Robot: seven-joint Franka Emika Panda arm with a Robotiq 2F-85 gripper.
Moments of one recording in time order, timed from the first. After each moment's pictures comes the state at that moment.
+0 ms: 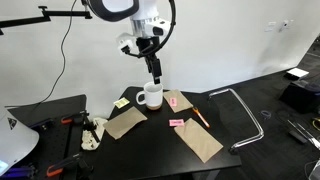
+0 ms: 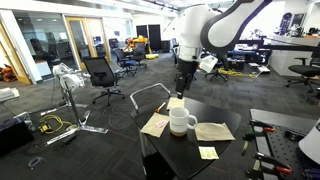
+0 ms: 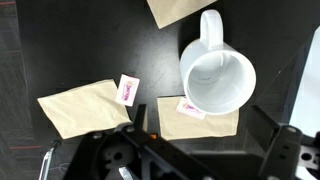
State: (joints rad) arm -0.01 0.02 0.04 -2.41 -0.06 2.55 0.14
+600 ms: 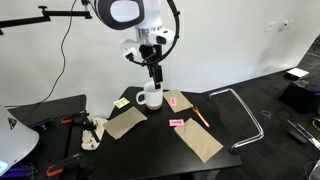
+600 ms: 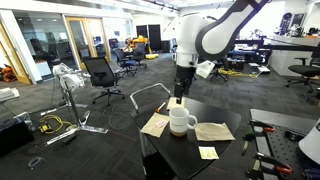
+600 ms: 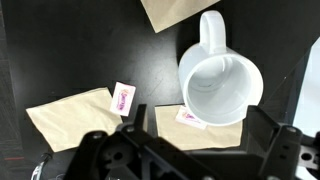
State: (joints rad) arm 0.00 0.09 0.04 -2.37 -0.05 2.55 0.14
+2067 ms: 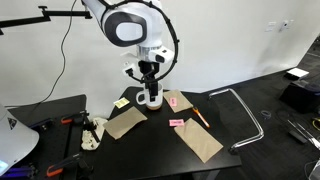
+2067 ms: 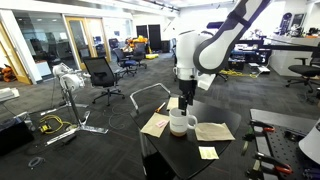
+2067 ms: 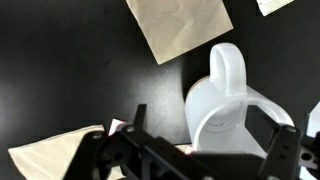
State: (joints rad) arm 0.00 0.20 0.03 -2.37 -0.05 2.56 0.14
